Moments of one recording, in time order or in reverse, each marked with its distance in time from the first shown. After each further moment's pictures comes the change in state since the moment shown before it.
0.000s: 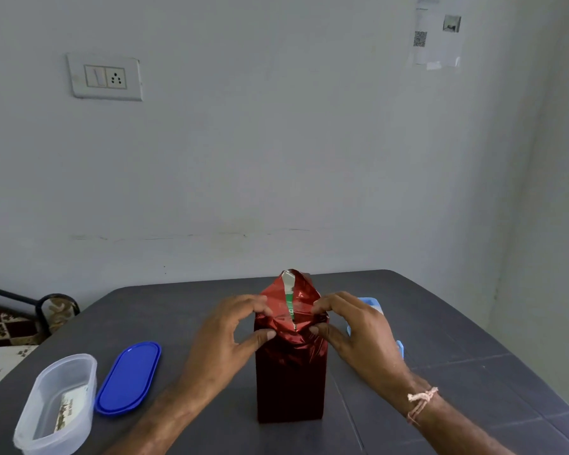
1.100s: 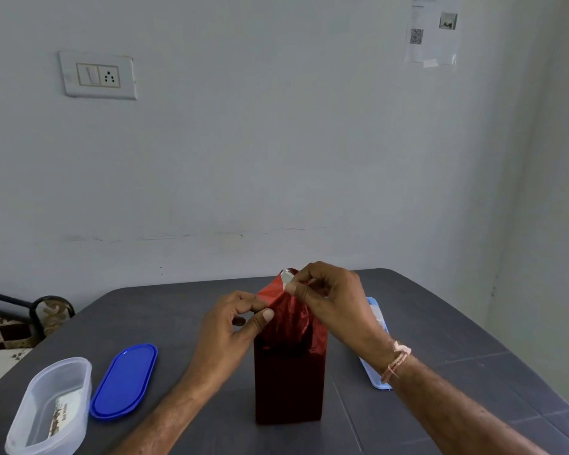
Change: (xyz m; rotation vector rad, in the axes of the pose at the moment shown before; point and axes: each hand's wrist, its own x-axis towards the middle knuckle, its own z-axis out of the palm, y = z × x) left_hand 0.014 0.007 0.010 -0.280 0.062 -0.168; right_hand 0.053 -0.031 0.001 0.335 0.035 0.175
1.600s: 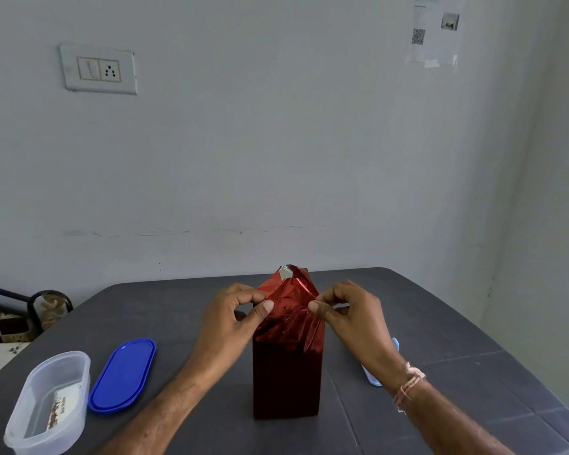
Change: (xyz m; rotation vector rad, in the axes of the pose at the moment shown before) left_hand 0.006 0.005 0.003 0.034 0.008 -0.053; right_hand -0.031 0.033 -0.008 -0.055 0.082 0.179
